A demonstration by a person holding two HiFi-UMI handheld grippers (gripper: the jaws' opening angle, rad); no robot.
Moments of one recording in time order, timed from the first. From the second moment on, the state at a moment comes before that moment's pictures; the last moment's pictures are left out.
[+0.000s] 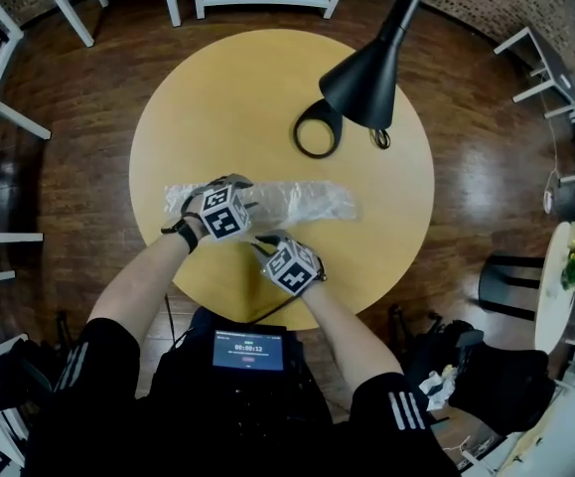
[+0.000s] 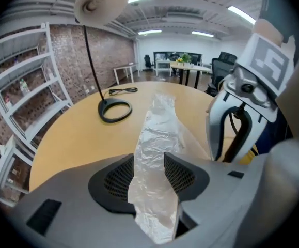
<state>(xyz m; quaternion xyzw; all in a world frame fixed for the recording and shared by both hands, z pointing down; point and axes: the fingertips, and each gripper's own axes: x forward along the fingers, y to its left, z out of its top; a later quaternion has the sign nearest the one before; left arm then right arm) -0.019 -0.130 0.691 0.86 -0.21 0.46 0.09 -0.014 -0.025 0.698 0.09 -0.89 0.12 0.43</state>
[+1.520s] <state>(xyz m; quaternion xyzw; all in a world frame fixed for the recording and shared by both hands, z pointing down) -0.008 -0.114 0.775 0.83 -0.17 0.52 0.10 0.093 -0.112 0.739 0.06 -0.81 0.02 0.58</state>
